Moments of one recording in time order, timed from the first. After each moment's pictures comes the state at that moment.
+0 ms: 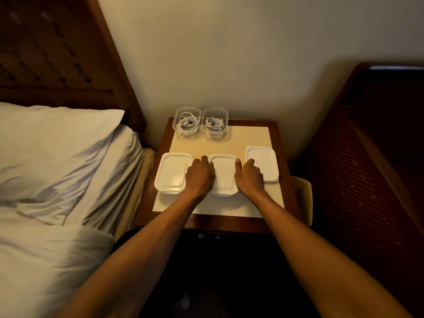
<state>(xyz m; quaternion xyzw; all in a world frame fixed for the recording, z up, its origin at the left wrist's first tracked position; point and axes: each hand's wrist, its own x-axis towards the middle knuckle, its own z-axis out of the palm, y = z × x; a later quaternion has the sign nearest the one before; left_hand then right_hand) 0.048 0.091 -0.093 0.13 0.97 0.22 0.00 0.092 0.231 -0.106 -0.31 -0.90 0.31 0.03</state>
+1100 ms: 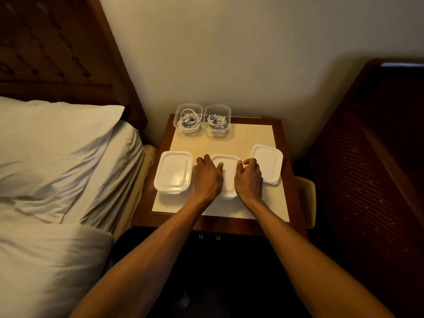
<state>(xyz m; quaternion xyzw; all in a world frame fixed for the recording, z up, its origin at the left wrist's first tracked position) 0.057 0.108 -0.104 0.08 0.96 0.27 0.00 0.095 0.217 -0.120 -0.30 -0.86 0.37 0.17</state>
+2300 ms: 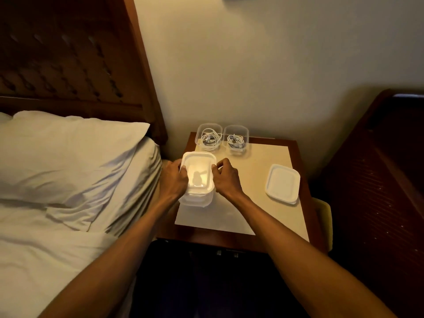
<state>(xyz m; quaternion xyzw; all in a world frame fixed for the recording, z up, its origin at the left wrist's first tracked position) -0.005 -0.037 -0.068 0.03 0.92 0.38 -0.08 0.034 0.119 -0.059 -0.17 -0.87 0.46 0.06</state>
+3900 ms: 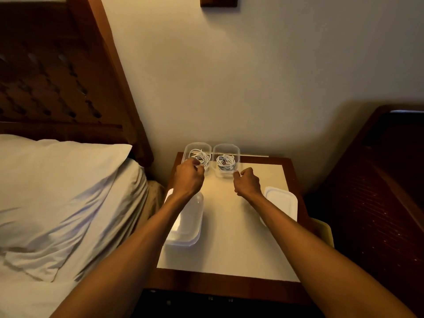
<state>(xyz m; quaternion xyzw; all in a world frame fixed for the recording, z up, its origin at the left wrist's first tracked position) -0.078 0.065 -0.033 0.08 0.92 0.39 -0.06 -0.051 0.239 -0.086 -0.30 -0.85 0.44 0.02</state>
